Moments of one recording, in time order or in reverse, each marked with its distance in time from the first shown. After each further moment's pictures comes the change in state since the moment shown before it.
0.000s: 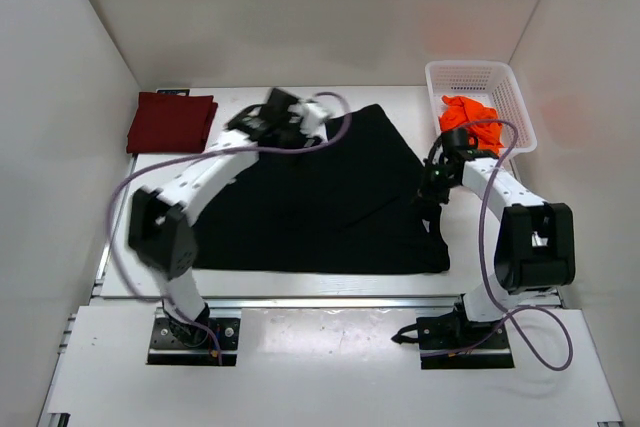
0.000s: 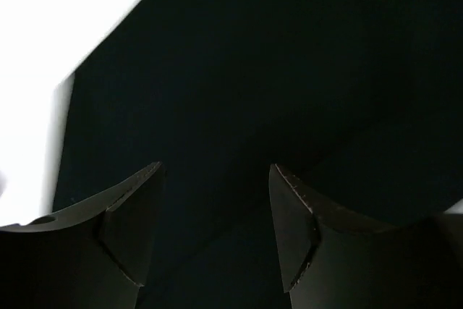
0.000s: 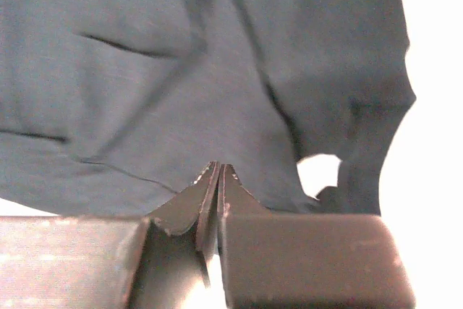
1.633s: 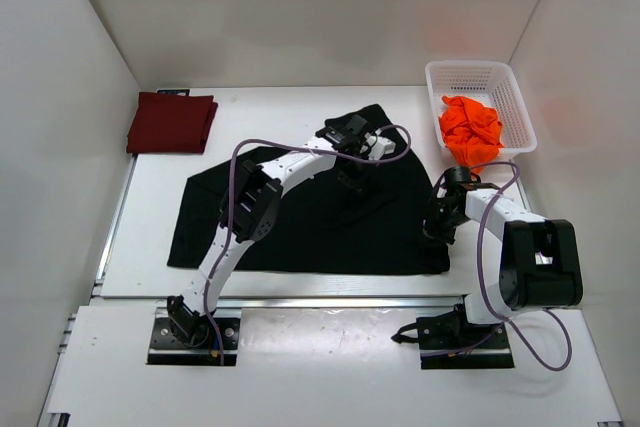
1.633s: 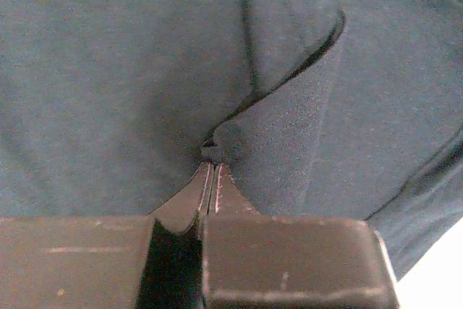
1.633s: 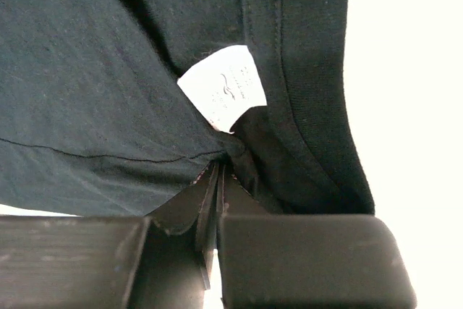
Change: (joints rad) left arm -0.254 0.751 0.573 -0.027 0.290 -0.245; right arm -0.062 -0.121 -0.345 0.002 0.037 0.038
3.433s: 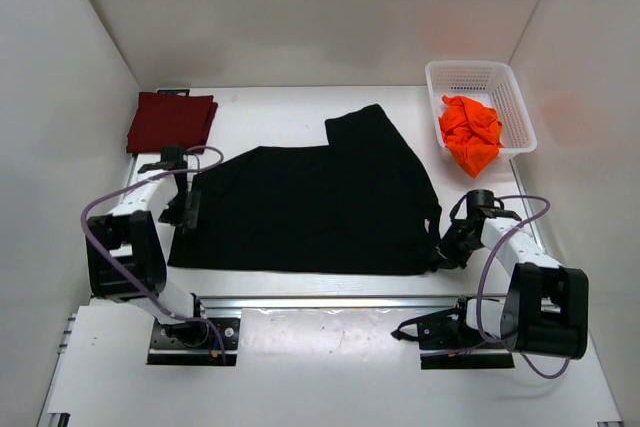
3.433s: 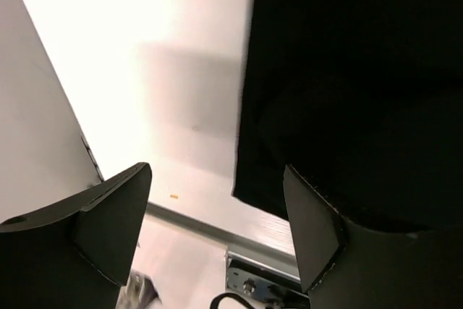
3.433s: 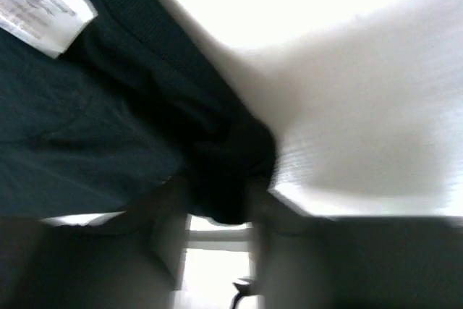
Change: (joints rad) left arm 0.826 -0.930 -1.131 -0.029 -0.700 0.137; right arm -0.131 -0.253 -0.183 -0.083 0.026 0.134
